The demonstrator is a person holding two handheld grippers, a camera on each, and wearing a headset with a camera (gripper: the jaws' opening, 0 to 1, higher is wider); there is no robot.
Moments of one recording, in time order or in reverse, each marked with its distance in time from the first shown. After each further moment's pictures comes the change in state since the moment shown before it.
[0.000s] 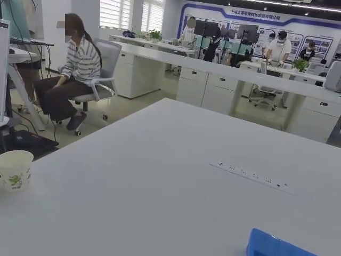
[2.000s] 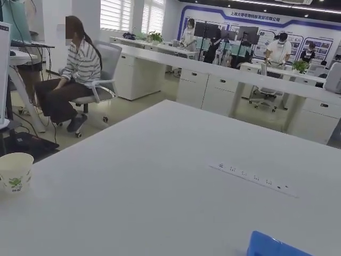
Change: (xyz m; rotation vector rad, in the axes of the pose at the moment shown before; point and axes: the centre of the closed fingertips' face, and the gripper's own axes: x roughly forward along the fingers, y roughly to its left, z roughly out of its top) left arm 0.001 0.000 -0.002 -0.004 0.007 -0.004; right arm -0.008 -0.003 0.019 -0.010 -0.064 -0.010
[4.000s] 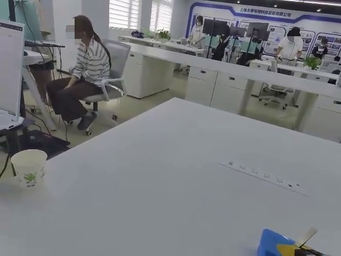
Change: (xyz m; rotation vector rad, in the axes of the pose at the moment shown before) left arm -0.001 0.000 -0.004 -0.008 0.024 -0.007; right arm 0.052 -0.096 0.060 0.099 -0.060 -0.074
